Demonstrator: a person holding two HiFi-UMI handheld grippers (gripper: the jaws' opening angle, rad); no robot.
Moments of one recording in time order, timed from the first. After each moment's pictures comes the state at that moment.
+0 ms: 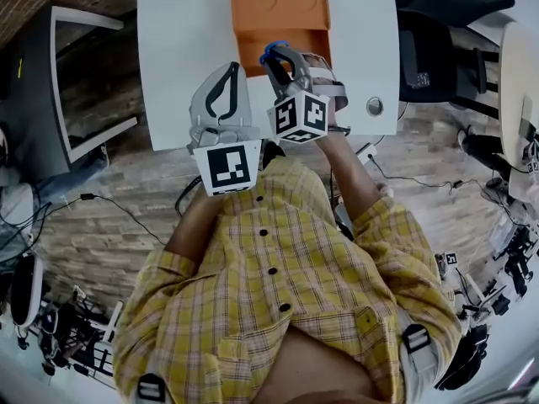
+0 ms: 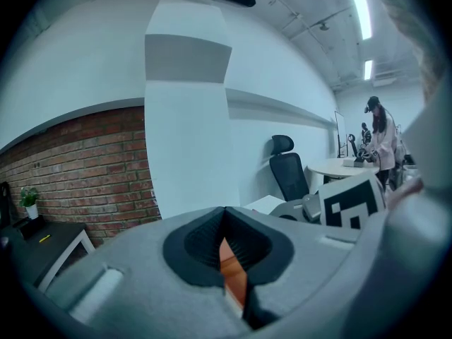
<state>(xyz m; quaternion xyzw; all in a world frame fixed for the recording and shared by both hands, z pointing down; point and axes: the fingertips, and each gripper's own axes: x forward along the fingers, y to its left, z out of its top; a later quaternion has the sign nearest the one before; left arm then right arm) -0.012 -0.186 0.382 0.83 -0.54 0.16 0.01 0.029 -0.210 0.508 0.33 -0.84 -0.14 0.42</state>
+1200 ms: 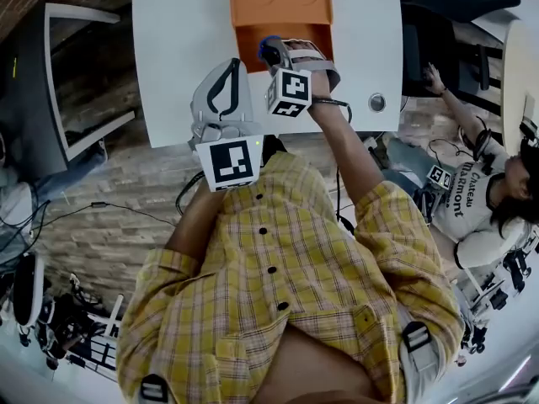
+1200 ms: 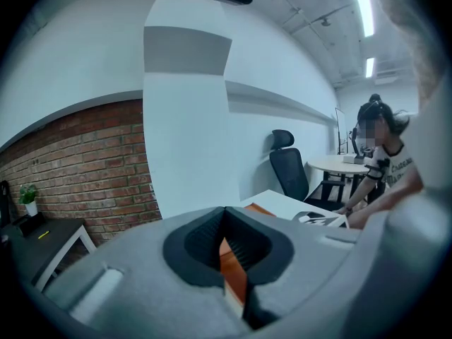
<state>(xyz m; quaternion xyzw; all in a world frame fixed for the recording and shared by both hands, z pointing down) -0.013 -0.191 0.402 0.82 -0.54 0.17 0.02 0.022 -0.218 0.610 0.20 -0.81 -0.16 0.54</state>
